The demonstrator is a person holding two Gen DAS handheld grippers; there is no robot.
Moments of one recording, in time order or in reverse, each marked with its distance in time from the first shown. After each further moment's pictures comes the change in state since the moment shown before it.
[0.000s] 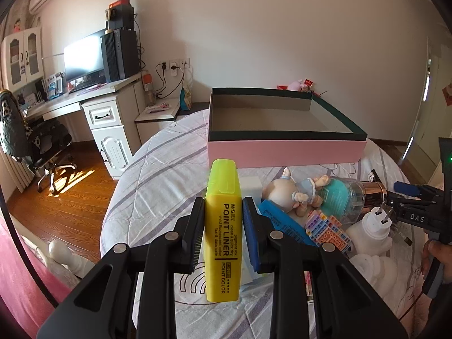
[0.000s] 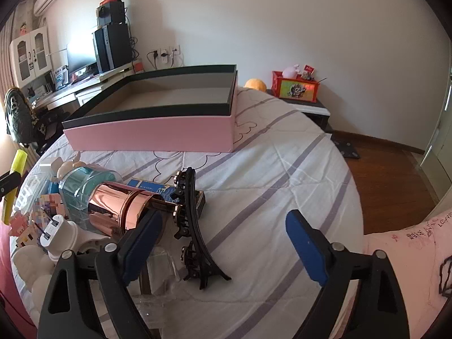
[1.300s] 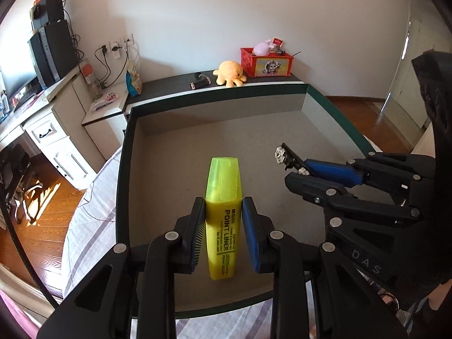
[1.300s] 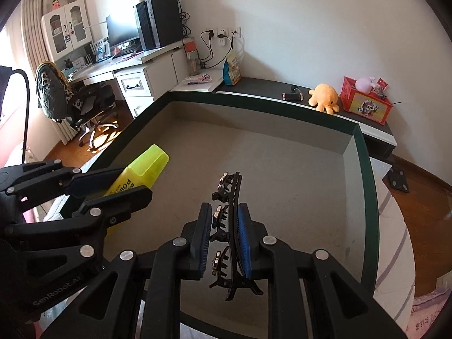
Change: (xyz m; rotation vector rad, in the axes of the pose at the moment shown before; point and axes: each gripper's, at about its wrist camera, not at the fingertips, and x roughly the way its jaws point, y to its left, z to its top) left arm 0.177 -0.067 0.149 0.147 0.236 -0.152; right arm 0.112 0.083 0.157 -0.165 0.087 0.208
